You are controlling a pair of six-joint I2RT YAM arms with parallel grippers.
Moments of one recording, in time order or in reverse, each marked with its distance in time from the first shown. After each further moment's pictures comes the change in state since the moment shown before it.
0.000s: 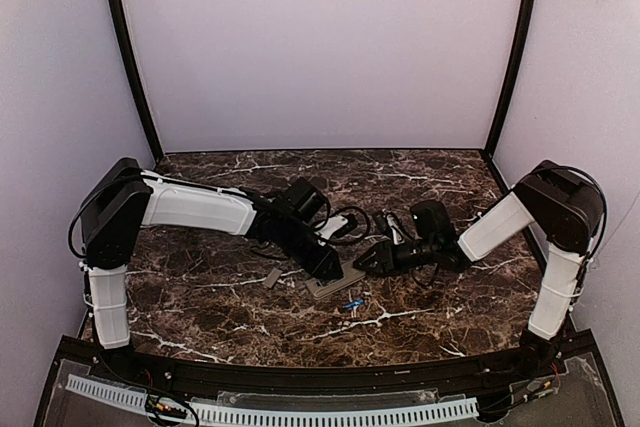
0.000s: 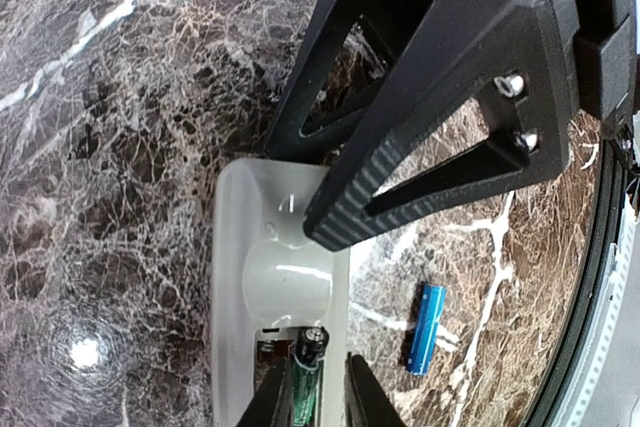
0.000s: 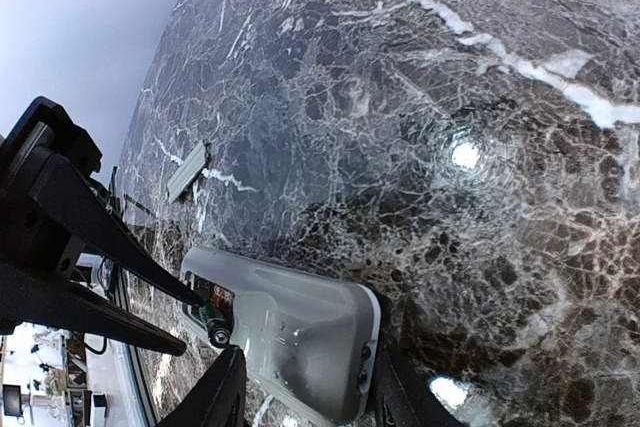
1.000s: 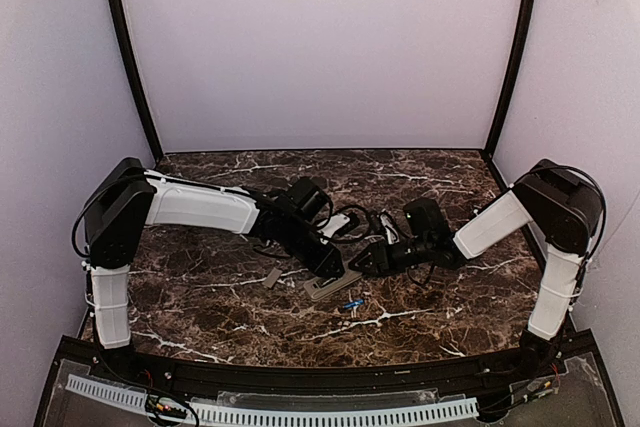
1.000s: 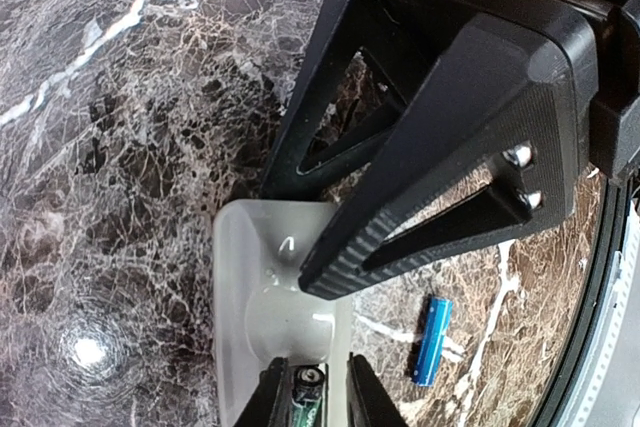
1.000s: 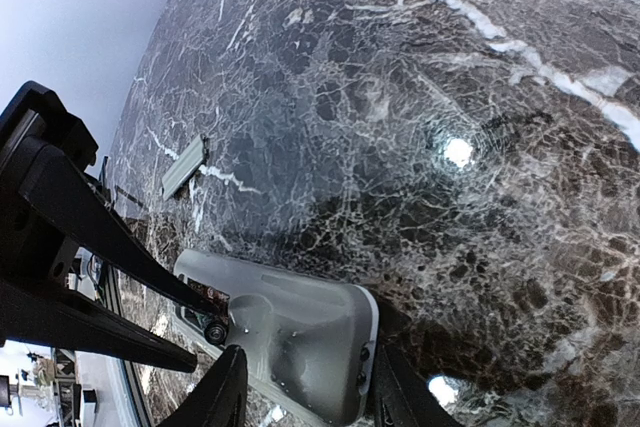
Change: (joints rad) left arm 0.000 0.020 0.032 -0.009 -0.013 -0.001; right arm 0.027 0.006 0.047 -0.071 0.031 -0.037
